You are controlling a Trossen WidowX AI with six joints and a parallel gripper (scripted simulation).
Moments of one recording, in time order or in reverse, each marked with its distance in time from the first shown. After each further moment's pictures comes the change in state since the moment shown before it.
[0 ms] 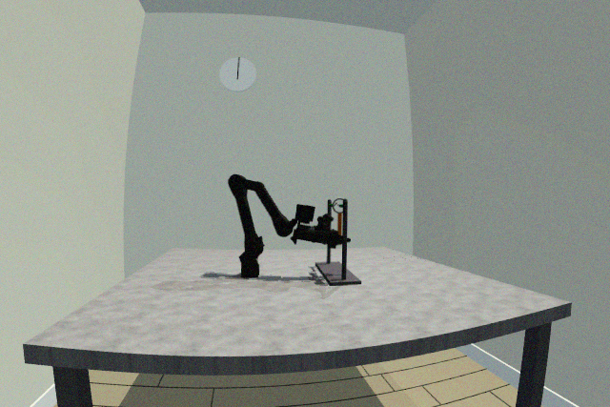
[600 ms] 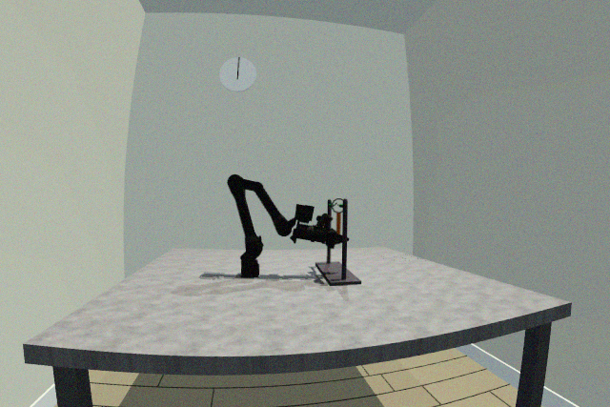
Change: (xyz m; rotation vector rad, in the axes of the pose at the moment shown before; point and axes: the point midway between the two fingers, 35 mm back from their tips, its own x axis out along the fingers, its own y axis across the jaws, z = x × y) arm 0.001 0.026 0.001 0.064 -0.002 0.002
